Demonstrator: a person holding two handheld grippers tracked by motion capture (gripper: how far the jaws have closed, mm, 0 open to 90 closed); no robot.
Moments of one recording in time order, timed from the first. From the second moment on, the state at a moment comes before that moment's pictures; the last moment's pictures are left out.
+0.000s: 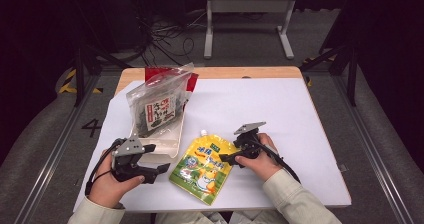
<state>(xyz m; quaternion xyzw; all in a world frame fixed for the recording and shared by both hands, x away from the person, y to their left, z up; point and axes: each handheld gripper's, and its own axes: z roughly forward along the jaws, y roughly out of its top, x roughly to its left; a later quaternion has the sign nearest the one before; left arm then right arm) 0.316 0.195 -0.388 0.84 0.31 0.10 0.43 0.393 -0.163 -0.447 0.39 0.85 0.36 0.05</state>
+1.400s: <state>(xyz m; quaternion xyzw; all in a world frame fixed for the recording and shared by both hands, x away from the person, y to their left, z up) 0.316 0.186 -0.392 0.85 0.30 0.10 0.42 0.381 -0.153 -0.450 0.36 0.87 0.32 0.12</state>
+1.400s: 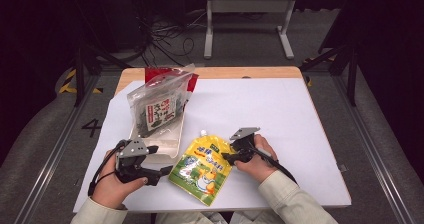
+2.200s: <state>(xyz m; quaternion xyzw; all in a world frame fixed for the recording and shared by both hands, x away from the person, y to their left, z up) 0.320 0.183 -0.394 0.85 0.30 0.09 0.42 0.378 -0.158 -0.439 0.36 0.86 0.36 0.08</state>
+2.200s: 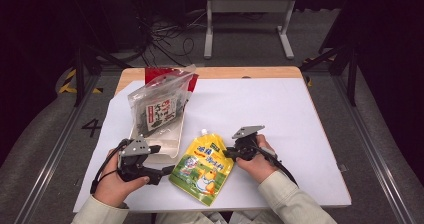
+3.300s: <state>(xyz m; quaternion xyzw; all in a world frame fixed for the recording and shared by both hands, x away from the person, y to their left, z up) 0.319 0.167 -0.390 0.86 0.28 0.08 0.43 0.327 -0.195 -0.335 0.27 0.84 0.45 0.14</state>
